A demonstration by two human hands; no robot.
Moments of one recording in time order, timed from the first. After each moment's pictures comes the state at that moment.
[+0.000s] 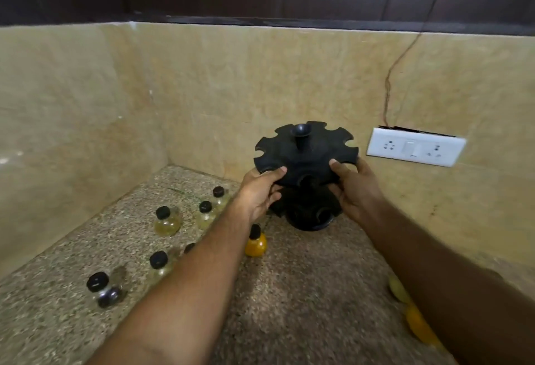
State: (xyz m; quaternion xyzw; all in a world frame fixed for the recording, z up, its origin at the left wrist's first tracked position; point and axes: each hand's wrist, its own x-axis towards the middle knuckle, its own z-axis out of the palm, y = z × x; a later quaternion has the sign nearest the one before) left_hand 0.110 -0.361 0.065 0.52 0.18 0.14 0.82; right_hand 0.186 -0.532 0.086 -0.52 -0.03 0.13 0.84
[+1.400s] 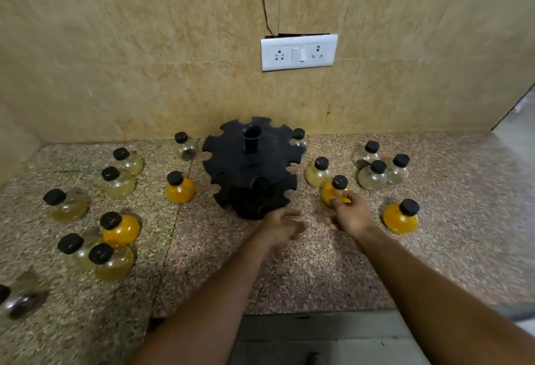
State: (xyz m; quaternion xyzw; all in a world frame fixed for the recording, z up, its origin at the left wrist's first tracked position) left_hand 0.023 -0.557 -0.115 0.71 0.12 -0.24 0.65; right_hand 0.049 -0.745 -0.093 -0.79 0.22 0.07 0.56
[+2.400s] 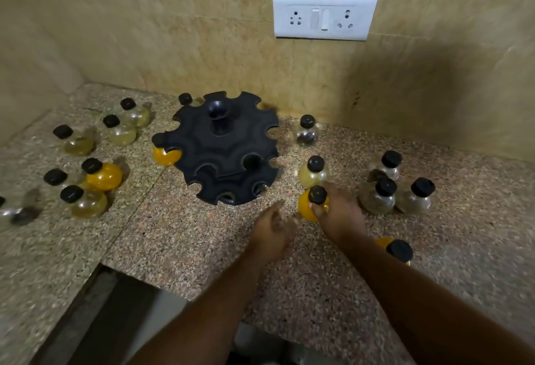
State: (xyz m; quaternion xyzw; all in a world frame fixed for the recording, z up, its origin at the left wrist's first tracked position) left_hand 0.061 -0.674 -0.194 0.79 0.24 -0.01 0.57; right_hand 0.146 -0.833 -0.151 -0.95 -0.15 0.08 0.26
